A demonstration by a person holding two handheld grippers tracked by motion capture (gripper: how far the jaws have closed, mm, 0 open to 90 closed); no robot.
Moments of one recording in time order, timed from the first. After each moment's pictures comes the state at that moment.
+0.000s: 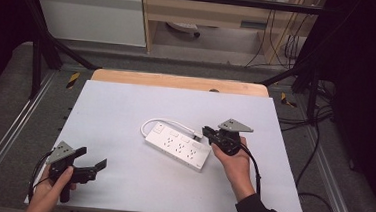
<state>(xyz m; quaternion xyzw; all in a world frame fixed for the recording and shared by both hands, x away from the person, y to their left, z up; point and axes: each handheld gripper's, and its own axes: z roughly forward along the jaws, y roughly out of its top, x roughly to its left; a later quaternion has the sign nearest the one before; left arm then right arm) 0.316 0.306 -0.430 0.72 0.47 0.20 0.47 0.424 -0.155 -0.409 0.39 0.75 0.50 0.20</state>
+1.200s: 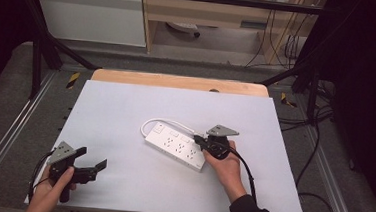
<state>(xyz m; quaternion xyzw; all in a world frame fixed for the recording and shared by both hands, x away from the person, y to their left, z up) 0.315 0.305 -0.430 0.72 0.47 0.21 0.46 0.426 -0.133 -0.440 0.38 0.78 0.47 0.17</state>
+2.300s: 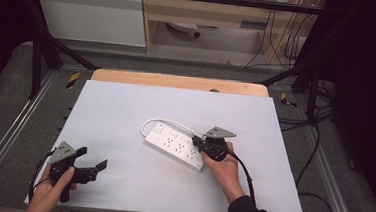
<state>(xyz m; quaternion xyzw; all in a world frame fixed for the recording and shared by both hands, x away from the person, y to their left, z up) 0.315 0.304 -0.429 0.73 0.46 0.21 0.46 0.425 -0.128 -0.447 0.37 0.79 0.46 0.17</state>
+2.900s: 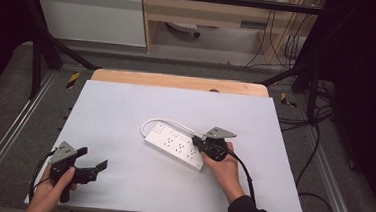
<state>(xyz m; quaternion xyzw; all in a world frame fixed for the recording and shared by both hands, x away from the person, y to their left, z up) 0.316 0.304 -0.430 0.73 0.46 0.20 0.46 0.425 -0.129 -0.448 0.37 0.79 0.47 0.17</state>
